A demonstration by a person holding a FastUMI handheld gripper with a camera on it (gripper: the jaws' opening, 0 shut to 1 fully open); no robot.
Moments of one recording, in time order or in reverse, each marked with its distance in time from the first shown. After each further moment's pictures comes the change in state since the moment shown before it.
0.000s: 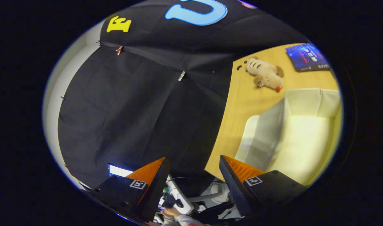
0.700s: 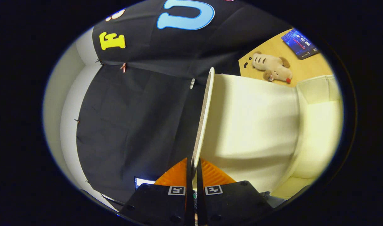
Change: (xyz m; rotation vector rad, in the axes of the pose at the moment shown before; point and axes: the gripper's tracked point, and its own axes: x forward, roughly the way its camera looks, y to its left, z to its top) arm 0.030 0.057 0.007 0.231 0.014 0.190
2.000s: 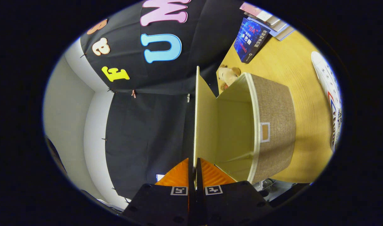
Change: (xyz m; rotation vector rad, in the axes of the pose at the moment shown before) arm -0.263 -0.118 0.025 0.185 -0.078 0.157
